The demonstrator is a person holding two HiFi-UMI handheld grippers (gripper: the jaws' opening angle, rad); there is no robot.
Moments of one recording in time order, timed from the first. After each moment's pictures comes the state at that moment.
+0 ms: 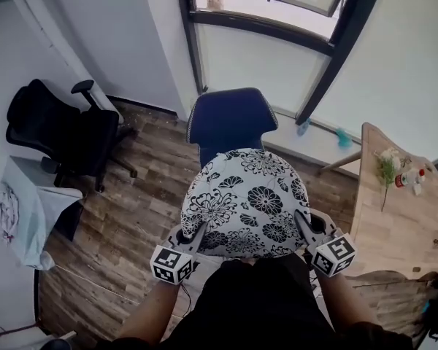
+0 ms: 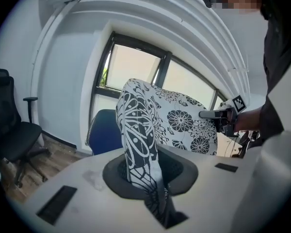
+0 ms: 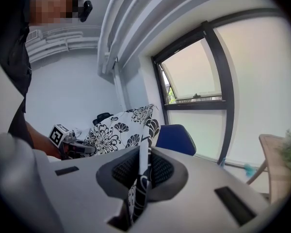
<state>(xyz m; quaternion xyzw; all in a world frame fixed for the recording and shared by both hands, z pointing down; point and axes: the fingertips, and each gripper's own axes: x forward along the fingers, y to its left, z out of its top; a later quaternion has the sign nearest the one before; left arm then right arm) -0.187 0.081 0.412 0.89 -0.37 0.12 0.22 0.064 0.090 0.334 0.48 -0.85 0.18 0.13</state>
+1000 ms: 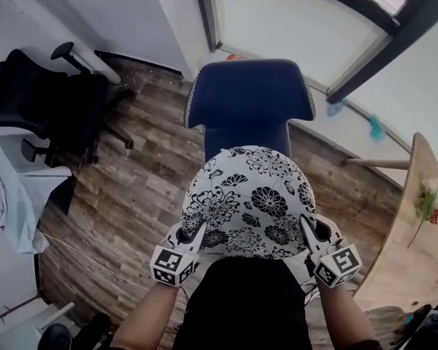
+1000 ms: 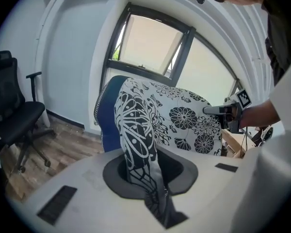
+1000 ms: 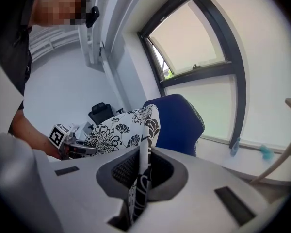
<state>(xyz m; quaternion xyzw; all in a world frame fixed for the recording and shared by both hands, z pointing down) -0.177 -0.021 0.581 0.84 -0.40 0.21 0.29 0.076 -0.036 0.512 0.44 -0.84 0.27 0.16</state>
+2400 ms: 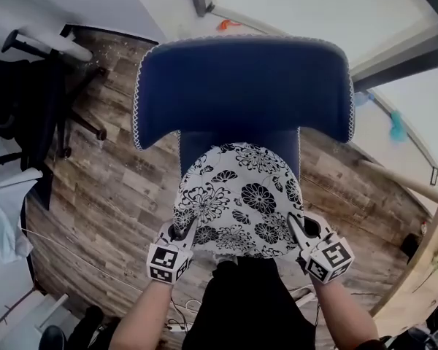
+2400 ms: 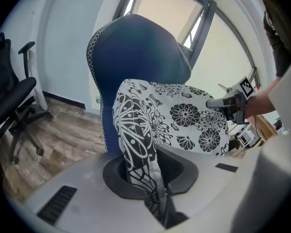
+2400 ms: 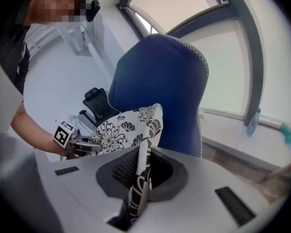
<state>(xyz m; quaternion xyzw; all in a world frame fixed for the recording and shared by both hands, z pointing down) -0.151 -0.130 0.809 0.80 -0.41 0.28 0.34 0.095 -0.165 0.747 0.37 -0.83 0.36 0.21</state>
